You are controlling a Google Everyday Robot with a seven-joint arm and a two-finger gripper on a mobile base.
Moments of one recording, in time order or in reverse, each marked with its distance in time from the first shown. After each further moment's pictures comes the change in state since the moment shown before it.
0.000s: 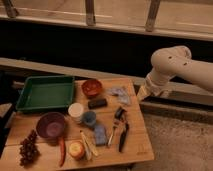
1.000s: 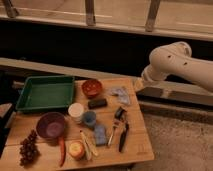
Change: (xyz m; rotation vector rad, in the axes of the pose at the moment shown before) arm -0.060 0.005 -0.023 0.045 -0.223 -0.019
